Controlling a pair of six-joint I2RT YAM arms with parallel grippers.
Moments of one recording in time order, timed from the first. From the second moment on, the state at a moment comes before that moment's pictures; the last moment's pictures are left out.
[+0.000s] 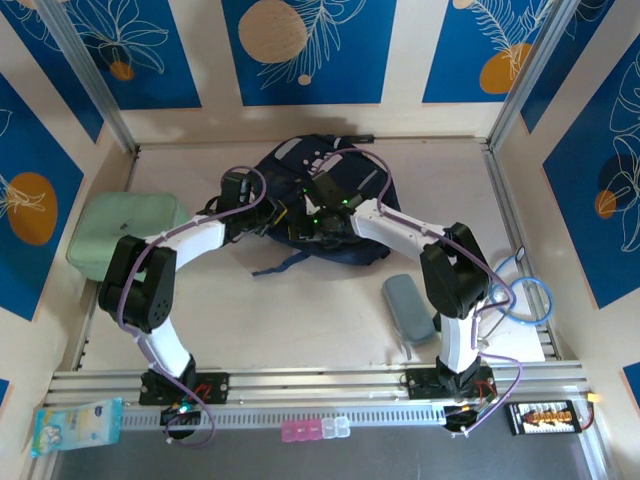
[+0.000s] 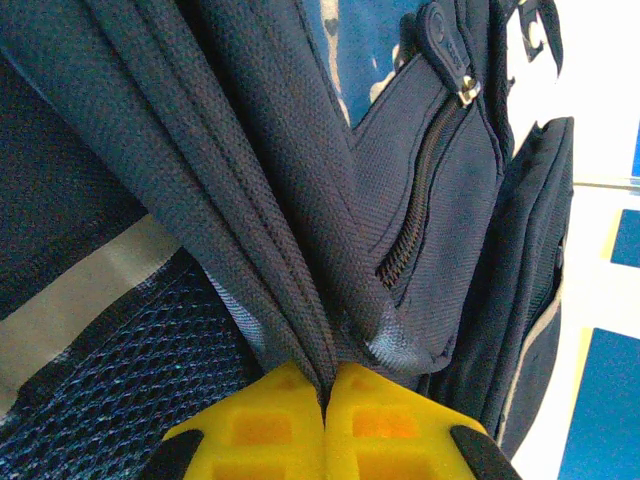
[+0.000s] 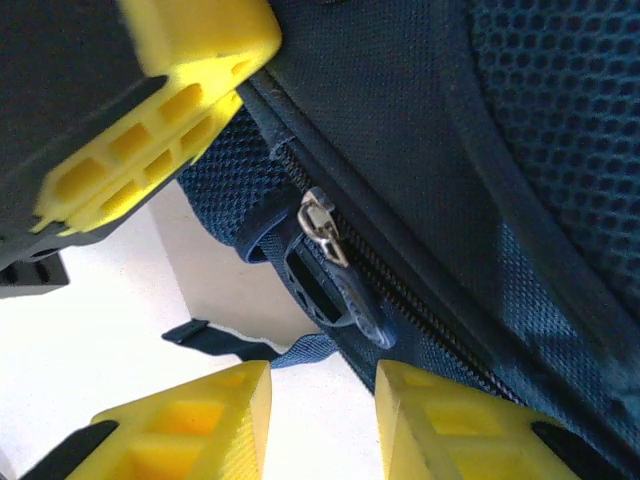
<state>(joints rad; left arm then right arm) -0.36 1.73 1.06 -0.01 0.36 -1.15 0.71 1.91 1.49 -0.58 -0.20 0.57</state>
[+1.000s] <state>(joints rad) -0.36 1.73 1.06 0.01 0.38 -1.17 0.72 2.01 1.60 -0.68 -0.09 0.54</state>
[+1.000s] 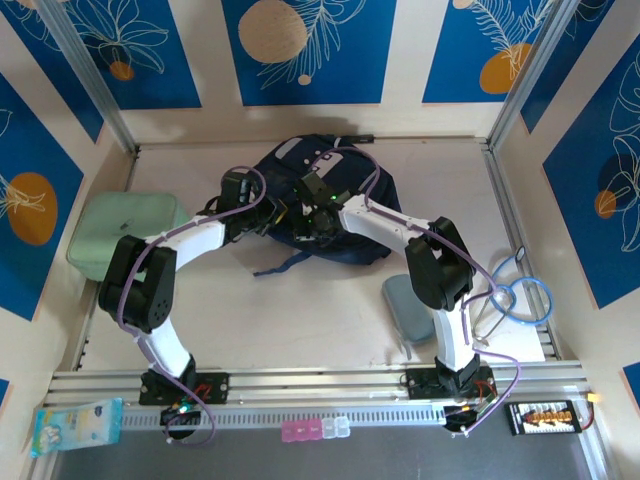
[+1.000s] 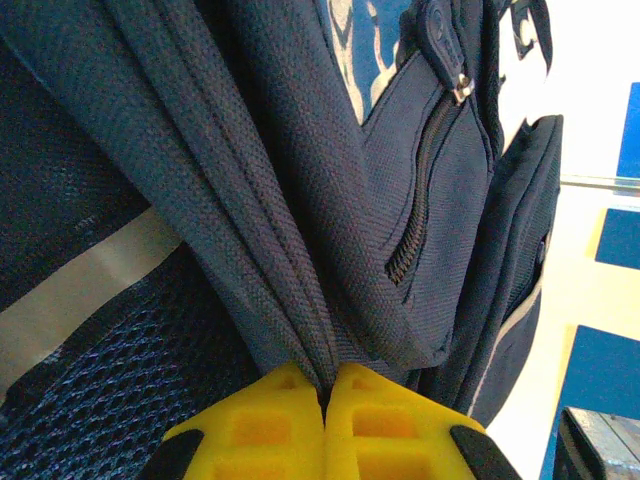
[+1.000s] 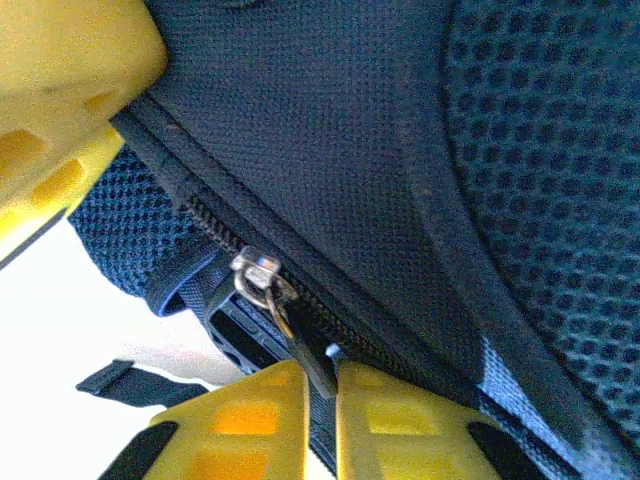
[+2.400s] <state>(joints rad) -0.35 1.73 1.07 -0.03 0.39 -1.12 0.70 1.95 1.51 -0.57 -0.17 0.59</state>
